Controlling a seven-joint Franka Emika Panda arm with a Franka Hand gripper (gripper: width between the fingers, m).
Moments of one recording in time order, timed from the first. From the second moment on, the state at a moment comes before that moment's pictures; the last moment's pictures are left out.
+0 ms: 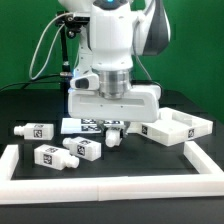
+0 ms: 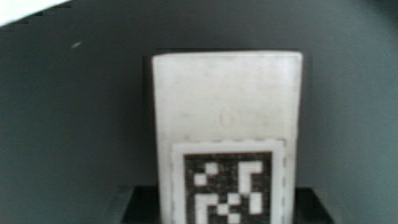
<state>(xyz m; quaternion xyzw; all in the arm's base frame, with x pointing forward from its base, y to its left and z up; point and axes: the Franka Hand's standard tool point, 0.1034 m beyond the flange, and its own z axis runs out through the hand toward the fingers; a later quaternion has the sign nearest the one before) 0.441 -0.005 0.013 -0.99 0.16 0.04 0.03</state>
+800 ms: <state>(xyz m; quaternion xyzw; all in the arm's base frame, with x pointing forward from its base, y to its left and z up) 0.396 -0.084 0.012 -0.99 0.10 0.04 0.01</state>
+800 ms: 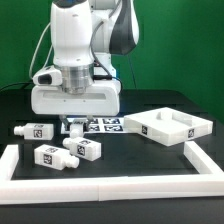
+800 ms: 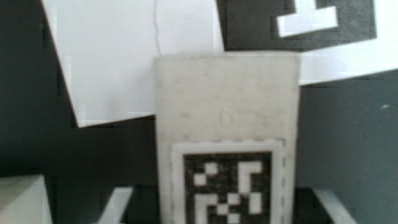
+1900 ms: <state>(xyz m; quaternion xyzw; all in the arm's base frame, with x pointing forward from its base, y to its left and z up) 0.419 0.044 0.063 -1.00 -0.09 -0.01 0.02</state>
